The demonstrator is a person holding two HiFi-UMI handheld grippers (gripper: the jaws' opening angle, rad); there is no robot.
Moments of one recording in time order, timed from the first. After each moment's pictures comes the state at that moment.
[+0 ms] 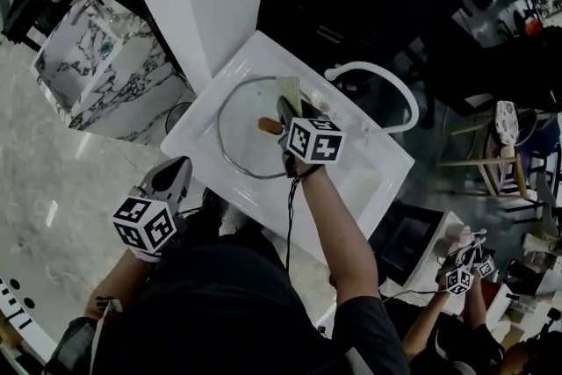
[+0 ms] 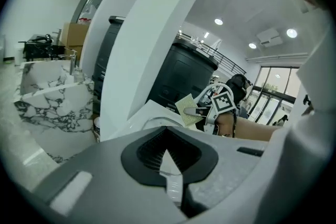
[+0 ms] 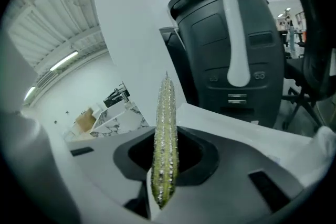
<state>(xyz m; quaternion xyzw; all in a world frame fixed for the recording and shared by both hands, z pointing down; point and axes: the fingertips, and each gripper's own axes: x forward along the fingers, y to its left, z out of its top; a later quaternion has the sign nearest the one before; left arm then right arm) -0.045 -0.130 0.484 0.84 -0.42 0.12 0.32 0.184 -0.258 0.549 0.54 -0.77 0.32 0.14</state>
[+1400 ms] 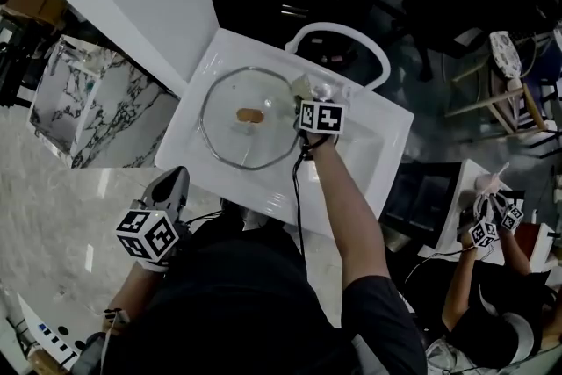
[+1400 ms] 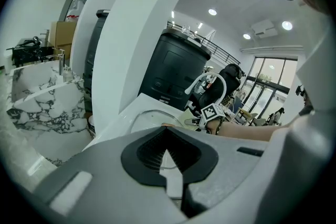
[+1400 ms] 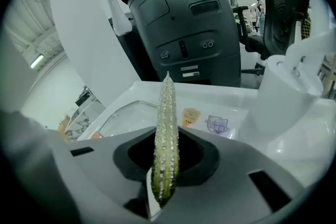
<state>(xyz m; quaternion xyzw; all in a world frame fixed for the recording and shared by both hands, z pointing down) -0.008 -0.113 0.489 0.85 -0.39 0.16 0.32 0.315 -0.214 0.664 0.61 -0.65 0.42 0.17</state>
